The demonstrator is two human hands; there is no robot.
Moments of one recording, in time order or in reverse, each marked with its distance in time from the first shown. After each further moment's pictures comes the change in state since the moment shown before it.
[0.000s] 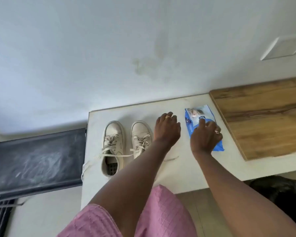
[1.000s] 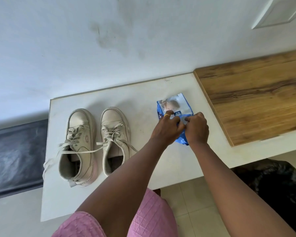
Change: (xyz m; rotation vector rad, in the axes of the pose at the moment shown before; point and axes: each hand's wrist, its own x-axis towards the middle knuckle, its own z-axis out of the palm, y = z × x) left_hand 0.005 0.027 0.106 -0.193 -0.069 0.226; right_hand 0.026 0.059 0.039 0.174 -0.210 -0.033
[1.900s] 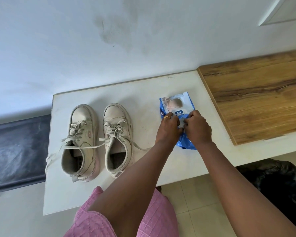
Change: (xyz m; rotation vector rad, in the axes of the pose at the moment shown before) left_hand -0.009 0.012 0.002 -0.156 -0.060 -0.371; right_hand -0.002 0.007 0.000 -0.064 -0.077 -0.211
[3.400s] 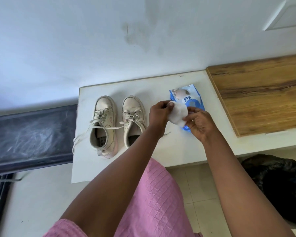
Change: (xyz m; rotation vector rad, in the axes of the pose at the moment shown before) left_hand -0.047 0.007 -0.085 -1.070 0.165 -0.391; right_hand -0.043 -0.049 -0.052 1.530 -0.282 0.476
